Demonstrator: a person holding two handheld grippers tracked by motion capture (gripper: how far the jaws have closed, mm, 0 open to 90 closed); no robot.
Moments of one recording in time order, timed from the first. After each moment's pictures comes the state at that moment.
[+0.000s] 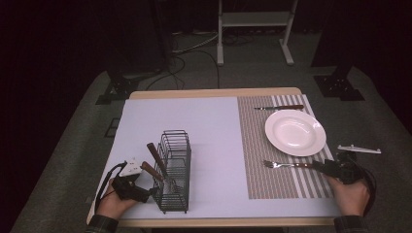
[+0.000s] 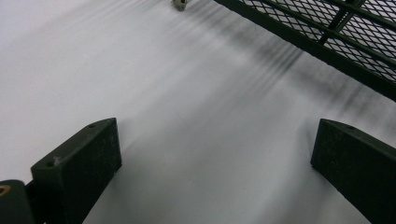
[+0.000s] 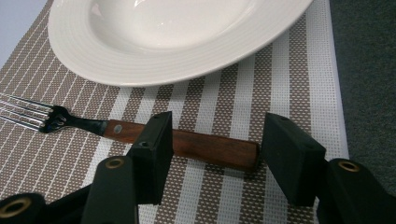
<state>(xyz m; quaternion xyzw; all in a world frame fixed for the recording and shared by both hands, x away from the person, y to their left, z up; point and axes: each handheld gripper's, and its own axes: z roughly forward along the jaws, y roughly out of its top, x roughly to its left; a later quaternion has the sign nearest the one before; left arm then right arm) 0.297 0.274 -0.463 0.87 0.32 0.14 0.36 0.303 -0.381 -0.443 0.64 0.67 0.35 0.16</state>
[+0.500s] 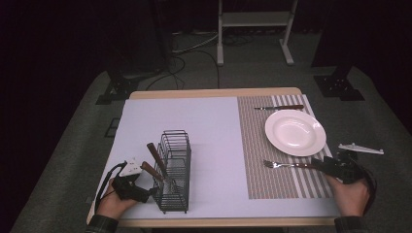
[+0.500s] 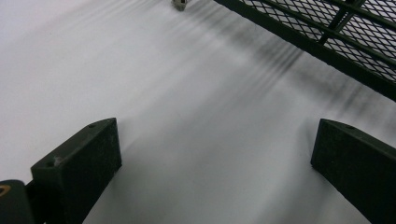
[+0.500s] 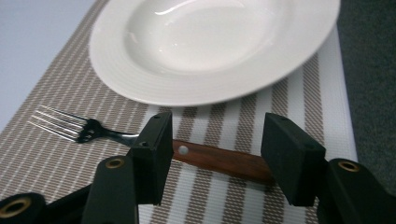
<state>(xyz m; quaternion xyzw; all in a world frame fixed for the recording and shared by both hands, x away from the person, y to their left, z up) 0.297 0.274 -0.463 0.87 0.32 0.14 0.36 0.297 -0.372 -0.429 0.62 0.67 0.38 0.17</state>
